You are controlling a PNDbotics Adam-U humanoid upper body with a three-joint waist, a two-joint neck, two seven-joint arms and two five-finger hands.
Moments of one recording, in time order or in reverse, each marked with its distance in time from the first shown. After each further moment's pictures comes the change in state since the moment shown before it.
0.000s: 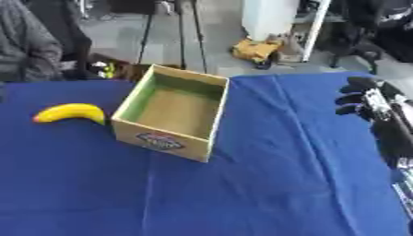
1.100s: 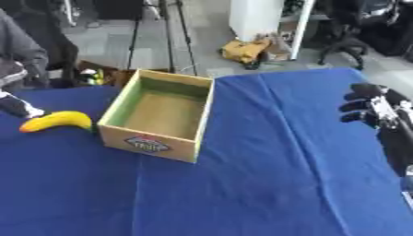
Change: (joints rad) left arm -0.534 -0.025 -0.104 0.797 -1.223 -0.246 -0.245; right arm -0.006 0.000 0.032 0.001 -0.003 0.013 0.038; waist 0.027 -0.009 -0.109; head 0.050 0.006
